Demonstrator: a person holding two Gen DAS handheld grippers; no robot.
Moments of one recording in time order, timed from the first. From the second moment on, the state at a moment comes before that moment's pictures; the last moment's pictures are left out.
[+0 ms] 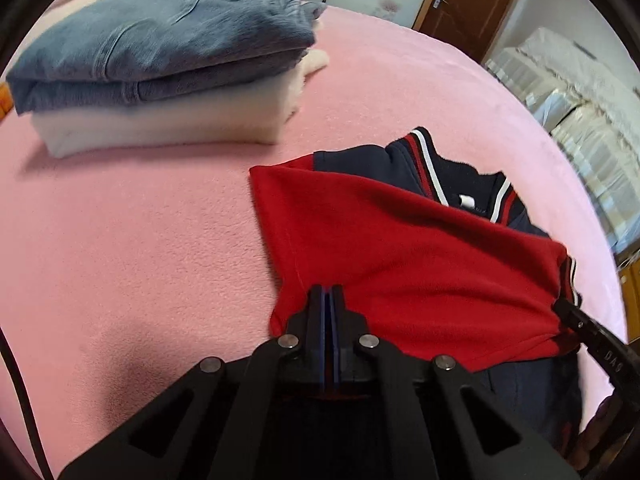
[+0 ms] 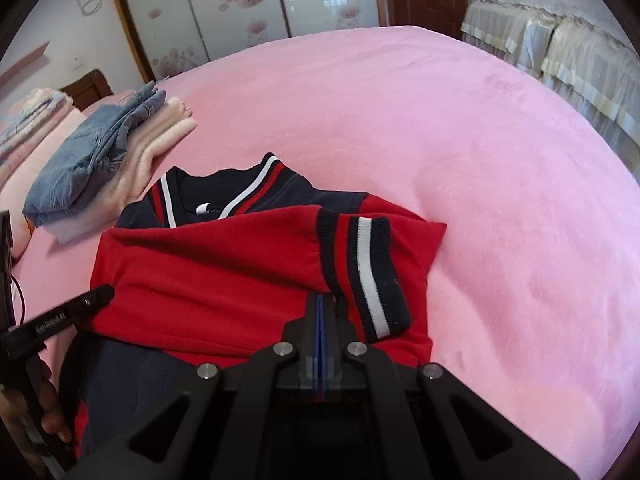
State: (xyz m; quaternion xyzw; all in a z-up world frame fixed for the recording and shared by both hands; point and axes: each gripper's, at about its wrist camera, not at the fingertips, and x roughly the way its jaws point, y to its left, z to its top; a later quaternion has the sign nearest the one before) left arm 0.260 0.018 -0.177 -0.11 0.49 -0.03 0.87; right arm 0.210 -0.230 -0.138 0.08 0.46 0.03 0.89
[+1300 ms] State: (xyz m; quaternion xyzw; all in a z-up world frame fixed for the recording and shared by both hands) left arm 0.131 -0.010 0.009 -0.08 0.42 -0.05 0.90; right arm 0.084 -0.215 0.020 0.12 0.36 0.08 0.92
